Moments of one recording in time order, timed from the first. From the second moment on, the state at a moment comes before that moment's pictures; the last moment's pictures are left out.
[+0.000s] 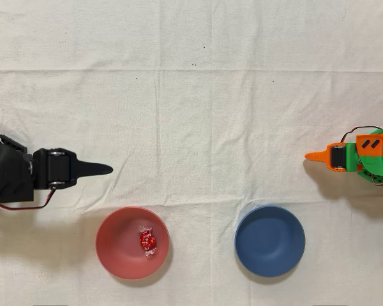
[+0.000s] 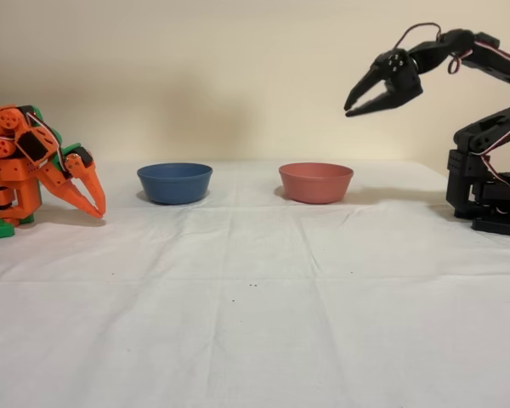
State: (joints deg) arm 4.7 151.1 126.4 54.2 -4.7
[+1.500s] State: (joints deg) arm -1.2 181.8 174.4 49.2 -10.2
